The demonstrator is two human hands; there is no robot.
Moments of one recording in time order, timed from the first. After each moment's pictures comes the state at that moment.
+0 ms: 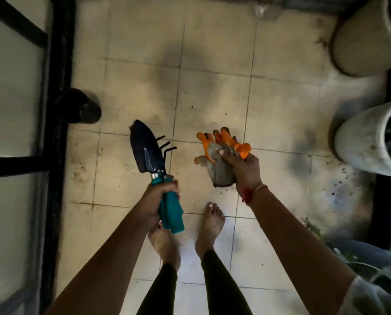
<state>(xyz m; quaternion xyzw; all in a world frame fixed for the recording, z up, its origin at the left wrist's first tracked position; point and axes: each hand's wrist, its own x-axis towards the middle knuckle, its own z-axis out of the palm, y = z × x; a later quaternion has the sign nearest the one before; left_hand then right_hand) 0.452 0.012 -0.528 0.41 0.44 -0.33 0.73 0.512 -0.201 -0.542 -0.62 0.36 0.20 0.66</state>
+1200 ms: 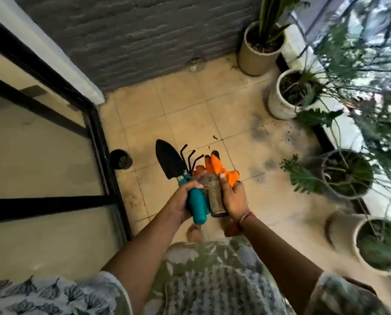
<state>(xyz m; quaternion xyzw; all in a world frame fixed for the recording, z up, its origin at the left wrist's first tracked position) 0.342 0.056 -0.203 0.41 0.28 -0.50 0.71 0.275 -0.066 -0.220 -0.67 0.43 0.07 0.60</state>
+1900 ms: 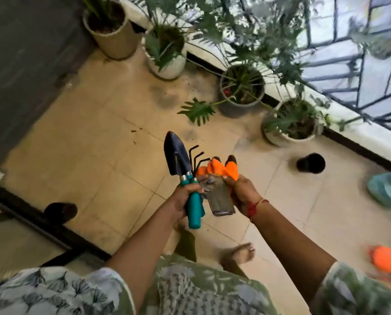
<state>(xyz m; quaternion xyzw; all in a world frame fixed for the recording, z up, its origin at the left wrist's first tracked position) 0.160 -0.033 -0.221 0.53 0.05 -0.73 0.43 0.015 -0.118 -0.219 -0.27 0.64 -0.11 0.71</state>
